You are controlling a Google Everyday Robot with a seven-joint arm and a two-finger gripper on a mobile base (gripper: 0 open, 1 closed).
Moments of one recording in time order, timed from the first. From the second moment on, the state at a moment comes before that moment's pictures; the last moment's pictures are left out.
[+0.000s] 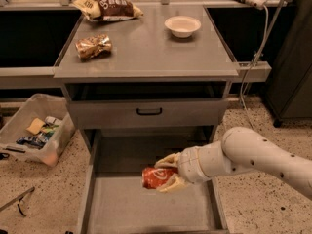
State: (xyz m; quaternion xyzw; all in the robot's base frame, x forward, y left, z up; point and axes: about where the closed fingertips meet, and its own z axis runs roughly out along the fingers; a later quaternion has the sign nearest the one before) arm 0.443 -0.031 0.642 -0.68 0.60 0.21 0.36
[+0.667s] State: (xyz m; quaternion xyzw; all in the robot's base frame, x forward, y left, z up) arm 0.531 -0.015 0.783 -0.73 0.51 0.07 0.44
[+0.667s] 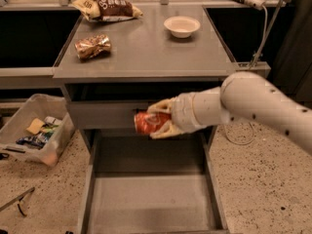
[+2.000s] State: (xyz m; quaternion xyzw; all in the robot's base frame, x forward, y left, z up) arm 0.594 -0.008 0.903 -0.73 0.45 -0.05 0.51
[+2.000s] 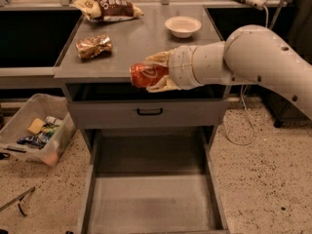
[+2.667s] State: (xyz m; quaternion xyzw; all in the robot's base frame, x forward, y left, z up) arm 0.701 -0.028 0.966 -0.70 0.40 -0.20 0.55
